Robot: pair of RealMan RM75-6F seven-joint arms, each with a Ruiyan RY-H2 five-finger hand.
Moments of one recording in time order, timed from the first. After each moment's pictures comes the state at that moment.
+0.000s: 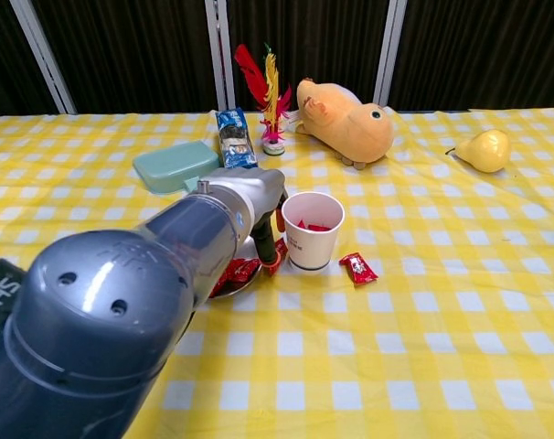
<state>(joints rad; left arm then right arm) -1.15 -2.06 -0.42 -1.44 0.33 1.37 1.09 0.11 -1.07 0.03 -1.74 -1.45 1.35 0.05</state>
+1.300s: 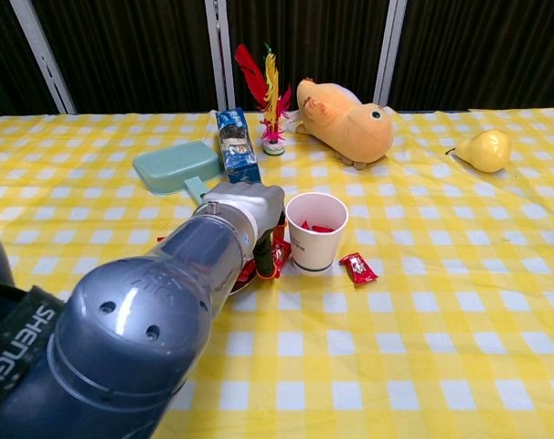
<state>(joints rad) -1.12 -2.12 -0.43 -1.33 0.36 1.32 1.13 0.11 -1.07 0.03 -1.74 -1.45 1.35 0.06</state>
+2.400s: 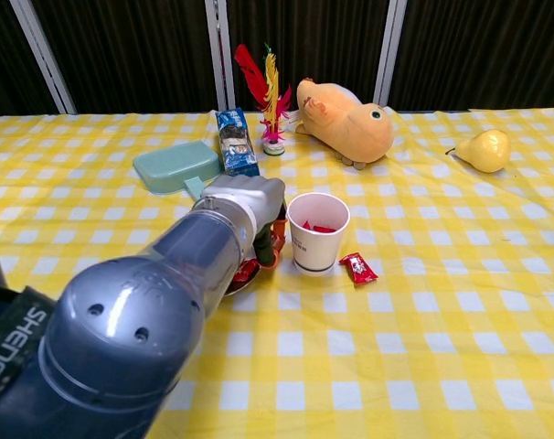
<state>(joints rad) -1.09 -2.11 -0.44 -1.35 0.42 1.32 1.13 0.11 -1.07 0.03 -1.75 -1.45 1.35 0.06</state>
